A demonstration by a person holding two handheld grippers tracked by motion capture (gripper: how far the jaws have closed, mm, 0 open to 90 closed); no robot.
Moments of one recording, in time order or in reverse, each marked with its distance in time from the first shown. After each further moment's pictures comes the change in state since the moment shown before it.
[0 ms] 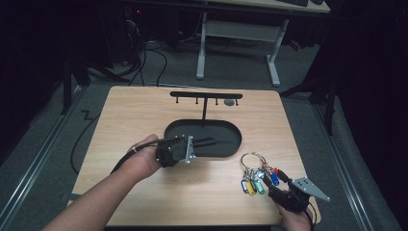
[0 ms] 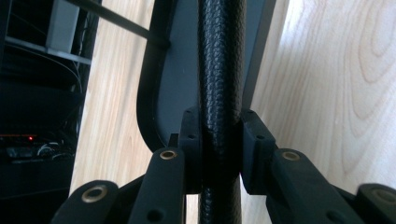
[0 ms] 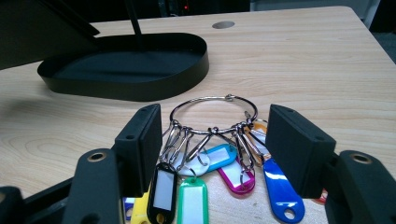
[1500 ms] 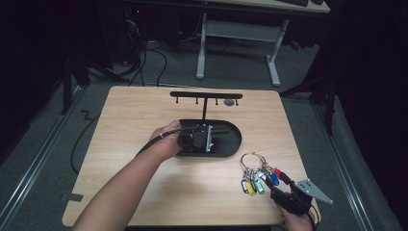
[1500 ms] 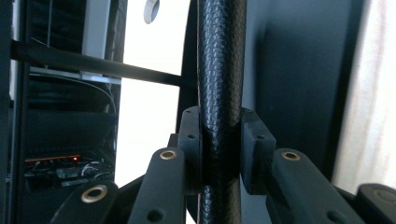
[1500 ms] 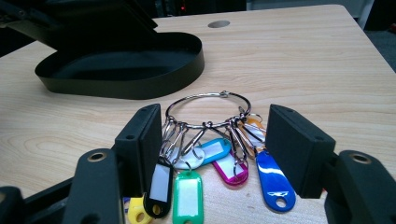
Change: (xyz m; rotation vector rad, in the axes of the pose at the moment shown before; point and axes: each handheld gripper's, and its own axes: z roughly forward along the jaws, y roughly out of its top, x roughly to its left) left arm 0.025 0.040 0.070 -0.011 0.113 0.116; right arm -0.003 -0.003 -0.006 -0.002 -0.010 0.013
